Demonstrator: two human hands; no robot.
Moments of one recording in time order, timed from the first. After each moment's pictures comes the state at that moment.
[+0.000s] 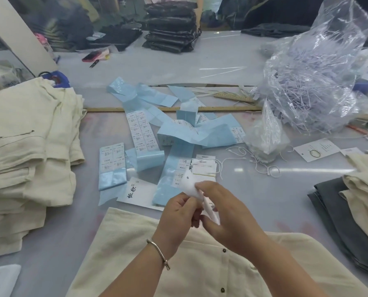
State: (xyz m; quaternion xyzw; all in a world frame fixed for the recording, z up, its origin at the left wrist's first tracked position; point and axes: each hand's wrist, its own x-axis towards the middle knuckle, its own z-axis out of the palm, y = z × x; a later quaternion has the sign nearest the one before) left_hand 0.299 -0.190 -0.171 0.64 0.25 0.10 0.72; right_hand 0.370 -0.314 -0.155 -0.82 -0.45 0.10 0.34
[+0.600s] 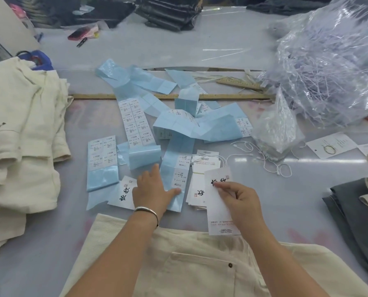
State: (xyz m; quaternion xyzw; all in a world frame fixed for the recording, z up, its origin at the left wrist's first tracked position) left_hand 0.356 -0.092 -0.244 0.91 0.39 -0.01 0.18; right_hand 0.427 -0.288 -0.222 -0.78 -0.09 0.19 0.59
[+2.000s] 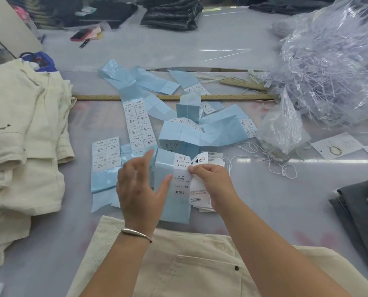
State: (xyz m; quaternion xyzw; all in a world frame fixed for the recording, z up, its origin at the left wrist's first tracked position) left_hand 0.324 -0.093 -0.208 0.87 0.30 0.35 0.18; right_hand 0.442 -0.206 -0.204 -0.65 0.00 0.35 0.68
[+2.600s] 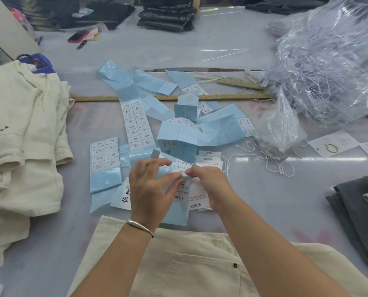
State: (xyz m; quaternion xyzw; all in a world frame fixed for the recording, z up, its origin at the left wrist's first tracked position) left_hand 0.336 -0.090 -0.216 0.91 0.12 0.37 0.12; right_hand 0.442 -0.206 -0.204 -0.66 0.03 0.40 0.63
